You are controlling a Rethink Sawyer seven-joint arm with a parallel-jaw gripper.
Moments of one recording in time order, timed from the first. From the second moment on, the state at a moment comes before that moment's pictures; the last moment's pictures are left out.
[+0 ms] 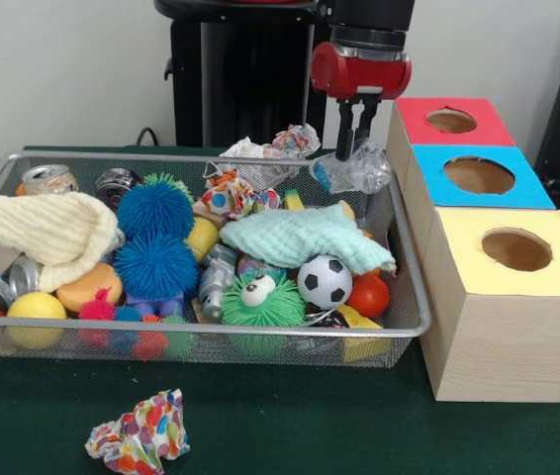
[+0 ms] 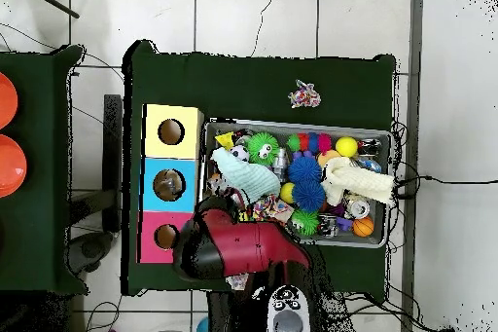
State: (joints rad) arm -0.09 -0.80 -0.05 1.96 -0.26 0.12 1.40
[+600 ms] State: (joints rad) arm -0.11 -0.85 -0.02 1.96 -0.25 0.13 1.40
